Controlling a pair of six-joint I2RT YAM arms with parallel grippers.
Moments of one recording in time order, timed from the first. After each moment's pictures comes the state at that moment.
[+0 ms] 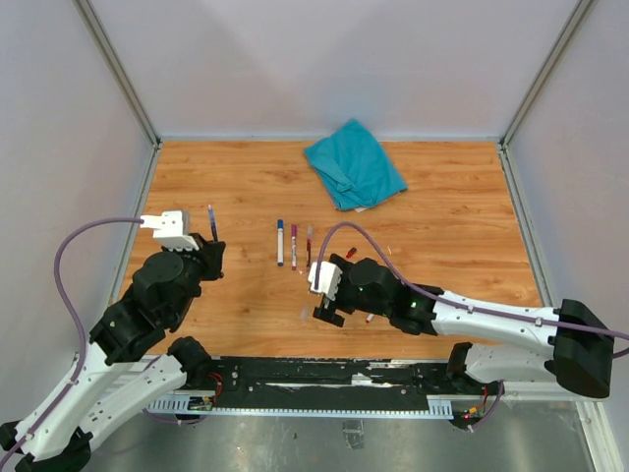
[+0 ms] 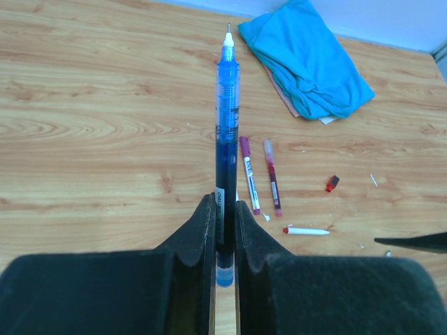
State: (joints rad) left arm -0.72 0.47 0.81 -0.59 -0.55 -0.43; right arm 1.14 1.17 0.69 -0.02 0.06 -0.24
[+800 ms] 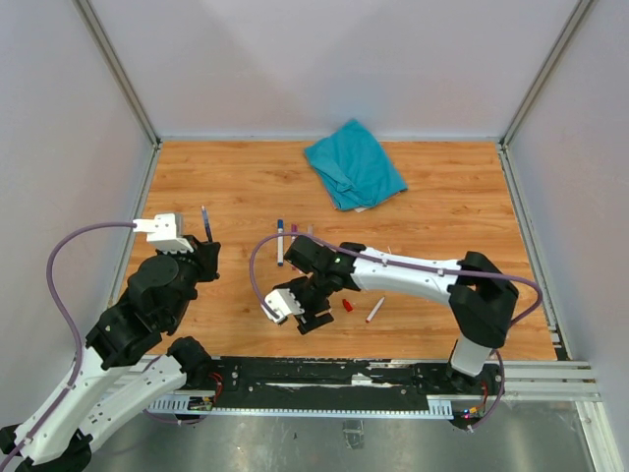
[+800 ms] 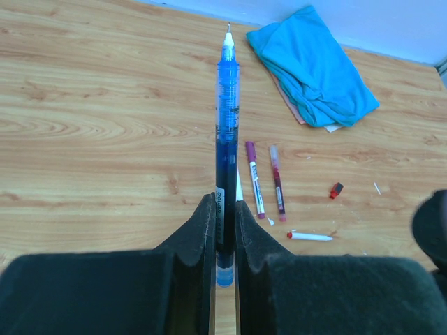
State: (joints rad) left arm -0.72 0.44 0.80 -0.61 -0.58 -0.44; right arm 1.11 1.68 1.19 -0.62 -0.53 -1.00
